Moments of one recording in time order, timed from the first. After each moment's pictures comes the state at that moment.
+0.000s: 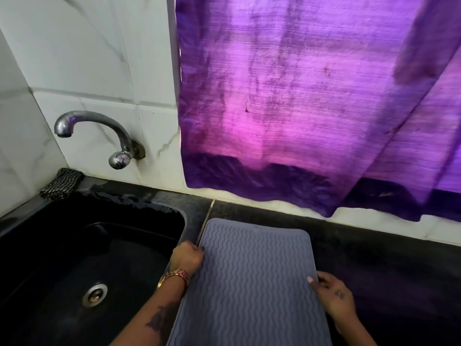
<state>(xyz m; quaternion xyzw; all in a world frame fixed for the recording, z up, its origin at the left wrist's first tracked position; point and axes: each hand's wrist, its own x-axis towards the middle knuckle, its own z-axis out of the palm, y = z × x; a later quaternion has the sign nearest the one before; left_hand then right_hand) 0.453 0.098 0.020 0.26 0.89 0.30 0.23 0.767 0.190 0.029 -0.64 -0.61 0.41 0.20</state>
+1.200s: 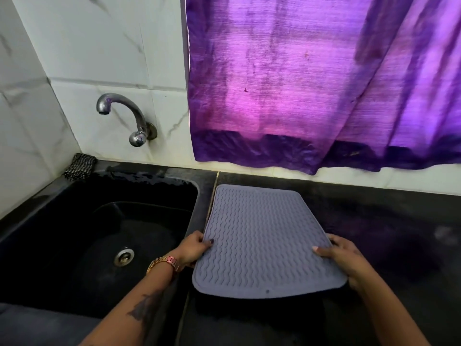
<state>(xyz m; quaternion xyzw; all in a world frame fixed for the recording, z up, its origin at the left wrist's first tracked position) 0.469 -0.035 0.039 0.39 0.74 0.31 0.45 0.797 0.056 0.099 -0.58 -0.52 0.56 0.28</state>
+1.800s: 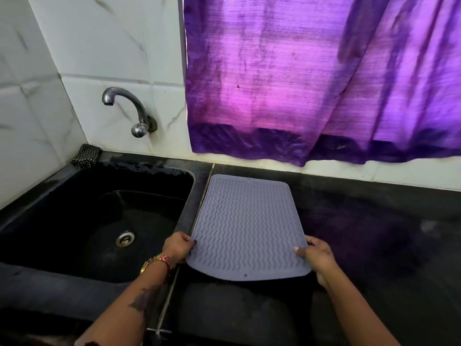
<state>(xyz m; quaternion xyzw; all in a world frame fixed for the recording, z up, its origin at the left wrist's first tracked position) 0.500 -0.084 0.024 0.32 0.85 0.28 0.32 0.815 0.039 0.040 -0.60 -0.51 0.55 0.29</state>
